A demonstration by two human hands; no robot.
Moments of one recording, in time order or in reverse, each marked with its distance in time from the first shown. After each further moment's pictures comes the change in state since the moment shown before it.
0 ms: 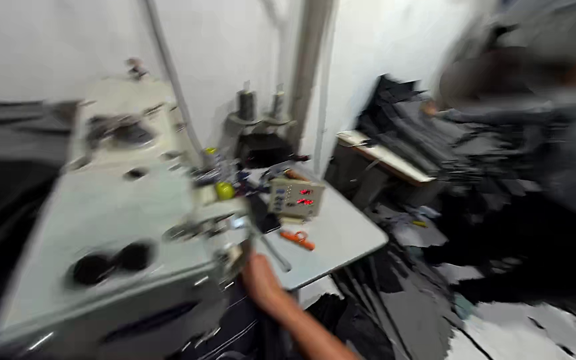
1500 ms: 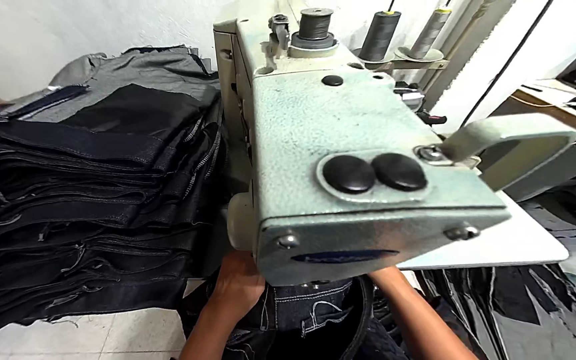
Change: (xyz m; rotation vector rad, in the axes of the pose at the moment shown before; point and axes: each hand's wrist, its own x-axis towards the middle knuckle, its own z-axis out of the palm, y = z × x) left_hand 0.018 0.009 -0.017 0.091 0.117 0.241; right_hand -0.003 0.012 0.009 0.005 0.020 -0.198
